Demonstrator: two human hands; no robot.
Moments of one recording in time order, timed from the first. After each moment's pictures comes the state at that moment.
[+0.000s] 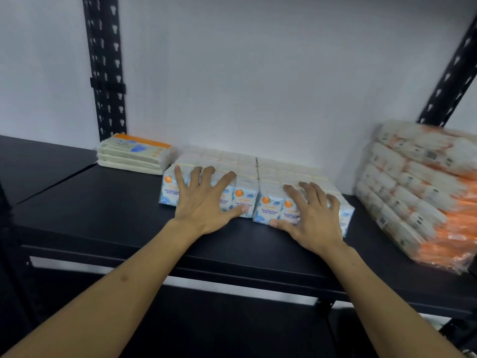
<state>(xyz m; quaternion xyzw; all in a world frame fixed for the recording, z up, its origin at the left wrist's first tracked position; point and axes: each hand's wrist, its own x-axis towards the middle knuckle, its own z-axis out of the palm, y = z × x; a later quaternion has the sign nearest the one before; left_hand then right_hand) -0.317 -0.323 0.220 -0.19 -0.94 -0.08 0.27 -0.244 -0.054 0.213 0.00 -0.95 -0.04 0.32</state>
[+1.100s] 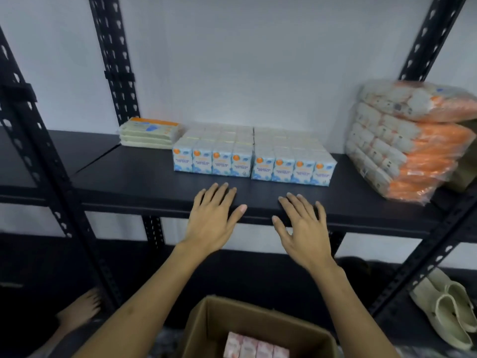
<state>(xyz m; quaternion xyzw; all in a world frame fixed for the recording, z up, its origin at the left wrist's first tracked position) -0.172 -0.339 0.164 -0.25 -0.93 -0.11 0.24 -0.092 -0.117 0.154 -0.01 -0.95 0.08 0.30</state>
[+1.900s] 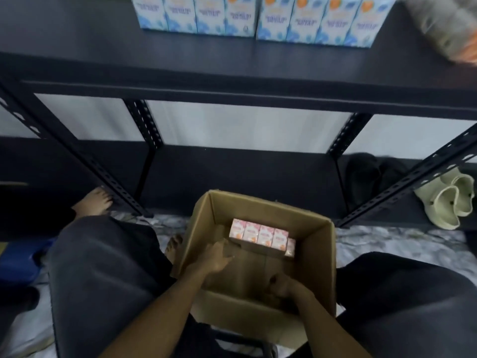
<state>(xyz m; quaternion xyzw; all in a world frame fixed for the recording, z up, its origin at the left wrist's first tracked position) -0.022 -0.372 -0.143 -0.07 -0.89 -0.25 -0.37 0.086 -0.141 -0.224 -0.26 -0.79 0.37 -0.41</state>
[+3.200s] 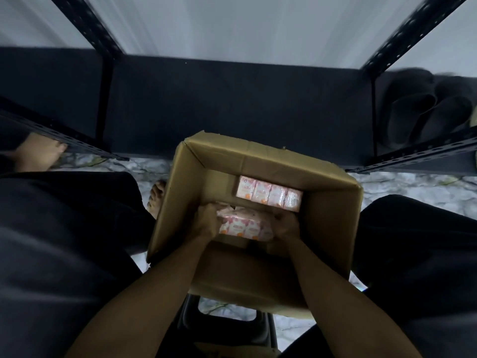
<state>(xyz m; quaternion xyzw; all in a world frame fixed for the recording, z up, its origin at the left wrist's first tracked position) -0.035 -0.349 -0.272 0.06 -0.88 -0.27 -0.38 0.029 -0.135 -0.285 -0.43 -0.75 0.42 -0.26</state>
